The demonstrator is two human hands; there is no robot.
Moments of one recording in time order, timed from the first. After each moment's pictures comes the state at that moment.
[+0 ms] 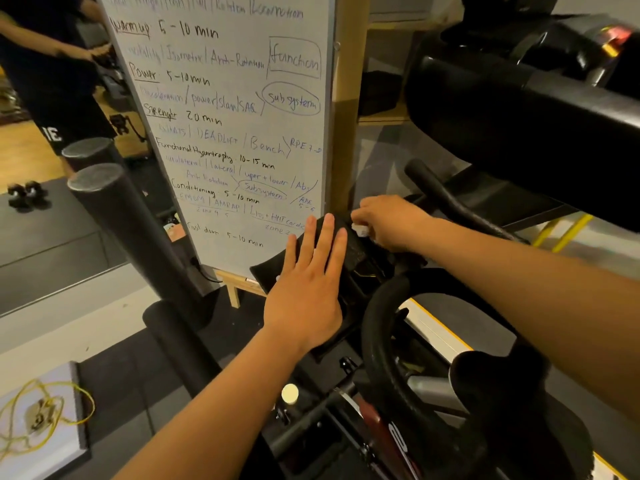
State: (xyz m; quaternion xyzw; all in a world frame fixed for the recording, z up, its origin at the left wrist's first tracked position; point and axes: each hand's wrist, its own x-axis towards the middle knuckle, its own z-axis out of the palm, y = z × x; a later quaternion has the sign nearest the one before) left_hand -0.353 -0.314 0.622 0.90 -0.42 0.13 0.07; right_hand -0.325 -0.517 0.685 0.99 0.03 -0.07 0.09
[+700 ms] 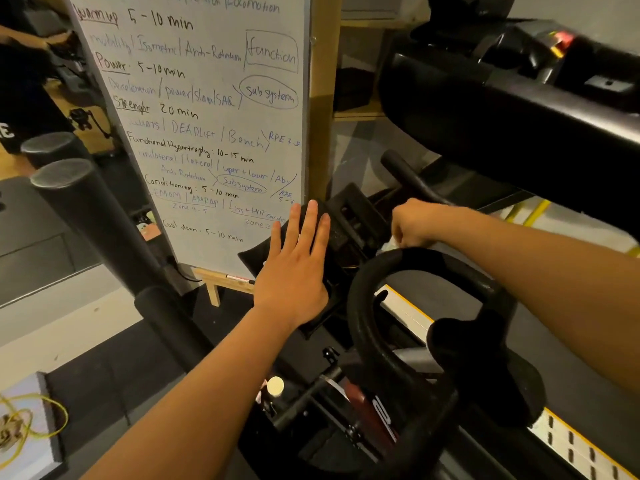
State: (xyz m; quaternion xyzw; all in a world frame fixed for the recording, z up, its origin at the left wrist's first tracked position) left_hand -0.351 -0.315 0.620 0.90 -0.42 0.12 0.07; right_hand -0.387 -0.543 0.698 0.97 -0.14 -0.21 0.04
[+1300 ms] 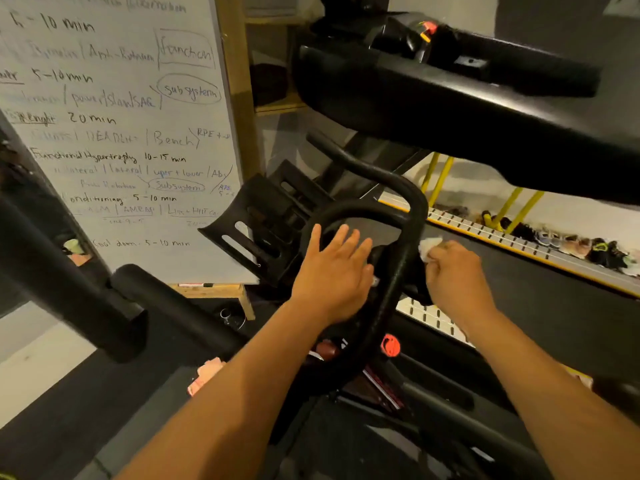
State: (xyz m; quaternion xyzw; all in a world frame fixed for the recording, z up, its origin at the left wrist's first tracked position) left_hand -0.469 -0.329 0.637 0.79 -0.60 0.02 0.10; right_hand -0.624 -0.462 0.646 0.89 -0.40 0.19 -0.07
